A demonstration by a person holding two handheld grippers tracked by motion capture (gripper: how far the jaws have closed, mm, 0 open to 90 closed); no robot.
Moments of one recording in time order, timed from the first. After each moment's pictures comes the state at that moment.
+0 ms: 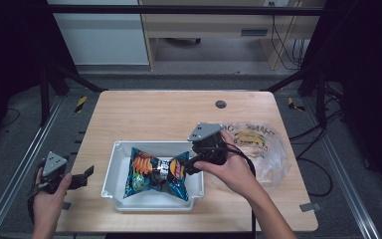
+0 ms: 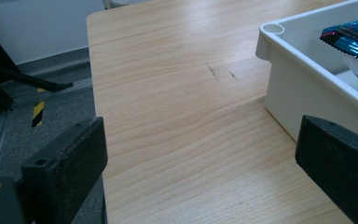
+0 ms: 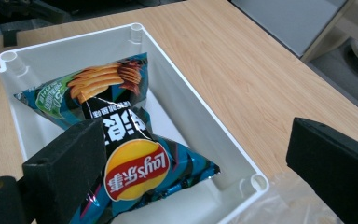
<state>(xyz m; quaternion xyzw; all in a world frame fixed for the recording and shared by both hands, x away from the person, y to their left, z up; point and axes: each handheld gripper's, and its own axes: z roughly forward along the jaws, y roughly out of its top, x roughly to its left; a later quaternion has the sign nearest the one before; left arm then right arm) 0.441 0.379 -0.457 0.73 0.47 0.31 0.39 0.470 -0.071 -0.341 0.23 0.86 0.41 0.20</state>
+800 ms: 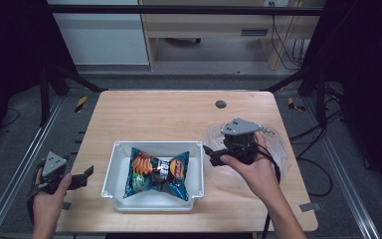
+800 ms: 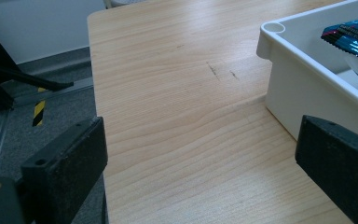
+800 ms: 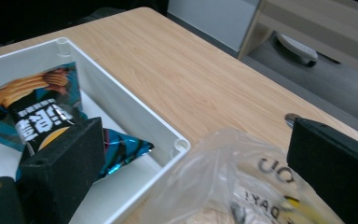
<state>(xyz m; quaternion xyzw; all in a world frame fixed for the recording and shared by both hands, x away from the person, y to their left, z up) 0.440 0.380 -0.457 0.73 0.47 0.31 0.39 0.462 -0.136 -0.330 0.33 0.80 0.42 0.27</state>
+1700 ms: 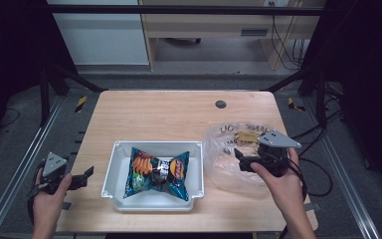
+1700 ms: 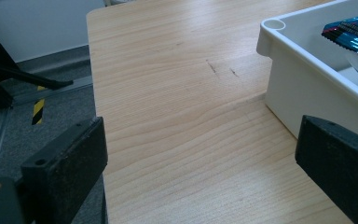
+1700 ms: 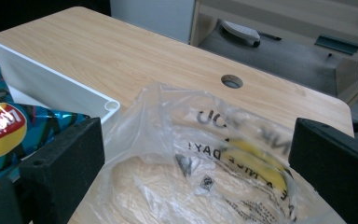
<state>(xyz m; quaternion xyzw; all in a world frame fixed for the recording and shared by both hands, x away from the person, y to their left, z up) 0.440 0.380 -0.458 0.73 0.47 0.31 0.39 0.441 -0.206 -0.358 0.43 0.74 0.42 0.31</state>
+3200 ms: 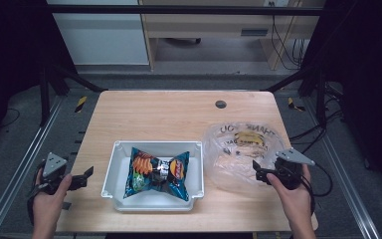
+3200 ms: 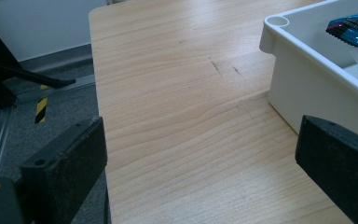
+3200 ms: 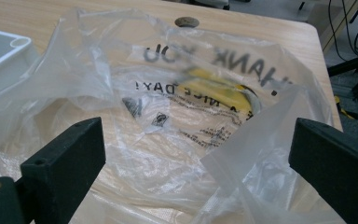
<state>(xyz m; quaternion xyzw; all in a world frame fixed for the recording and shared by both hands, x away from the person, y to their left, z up) 0.440 0.380 -0.459 0.73 0.47 0.31 0.39 0.439 -0.261 -0.432 0.51 0.70 0.39 0.30</state>
